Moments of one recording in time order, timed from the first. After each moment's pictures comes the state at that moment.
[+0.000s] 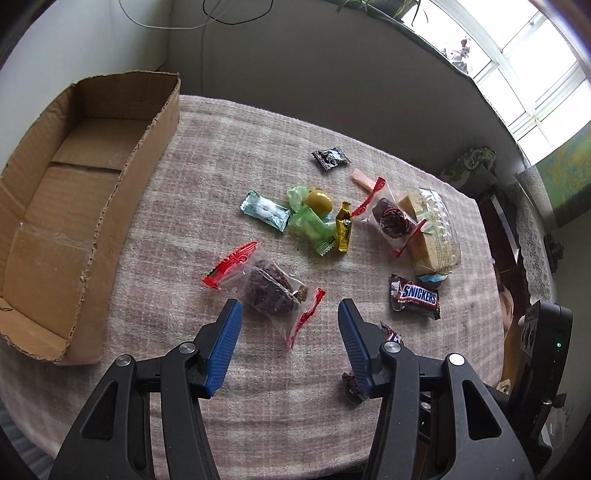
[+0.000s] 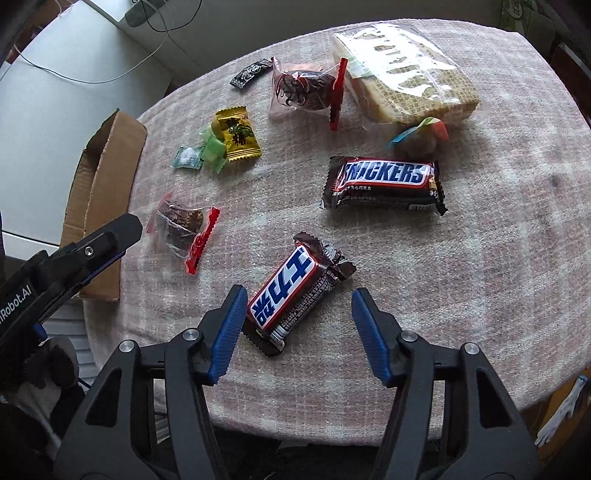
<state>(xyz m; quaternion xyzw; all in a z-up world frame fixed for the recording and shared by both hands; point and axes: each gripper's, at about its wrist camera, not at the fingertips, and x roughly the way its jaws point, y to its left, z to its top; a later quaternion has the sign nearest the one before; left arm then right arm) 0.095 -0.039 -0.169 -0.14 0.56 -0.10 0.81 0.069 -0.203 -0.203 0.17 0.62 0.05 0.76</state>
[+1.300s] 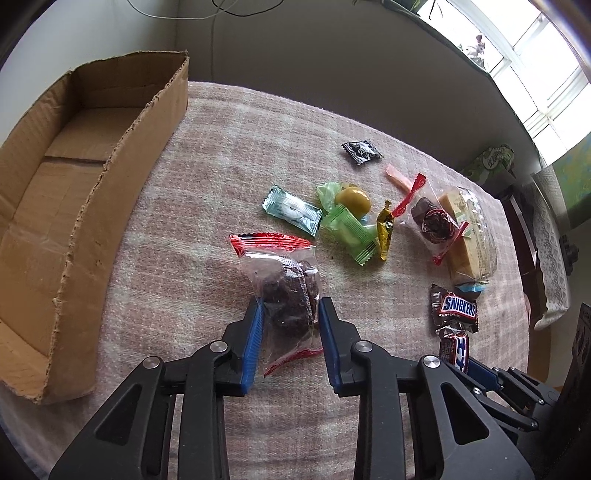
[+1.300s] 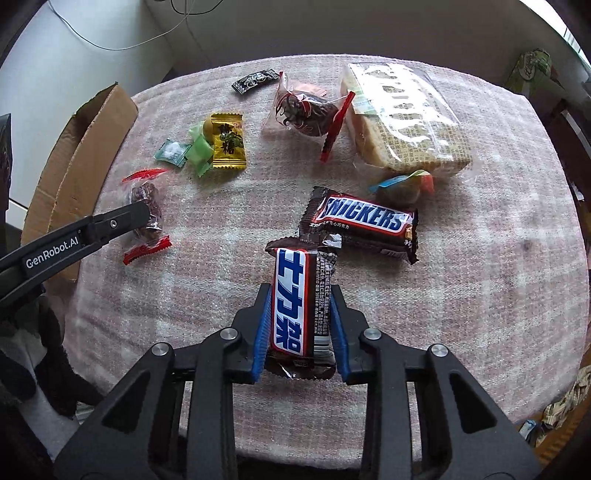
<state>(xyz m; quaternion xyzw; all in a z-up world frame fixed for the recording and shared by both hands) 0.106 -0.032 -0.198 -0.12 0.56 -0.08 0.82 0.075 -0.213 -0.184 0.05 0.60 0.05 0.80</state>
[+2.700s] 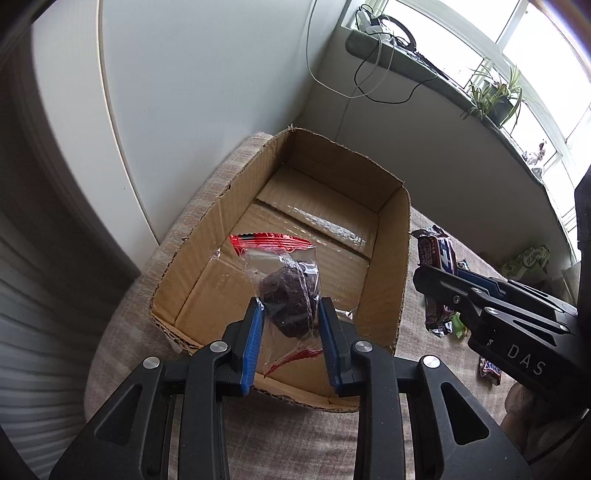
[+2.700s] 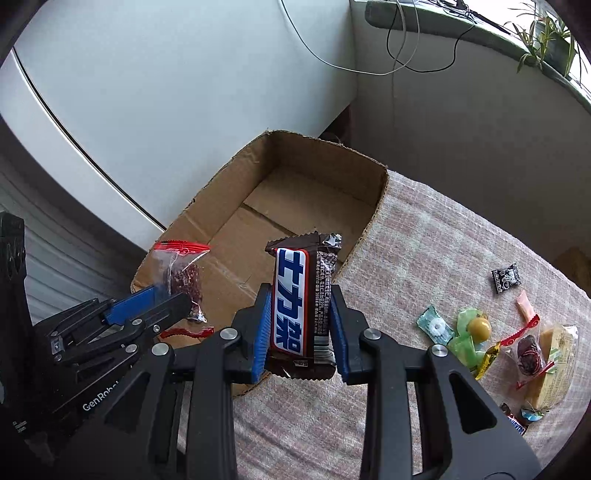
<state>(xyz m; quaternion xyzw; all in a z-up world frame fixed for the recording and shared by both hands) 0.075 0.146 -0.144 -0.19 0.48 0.06 0.85 0.178 0.036 -0.093 -0.06 0.52 0.27 0.80</state>
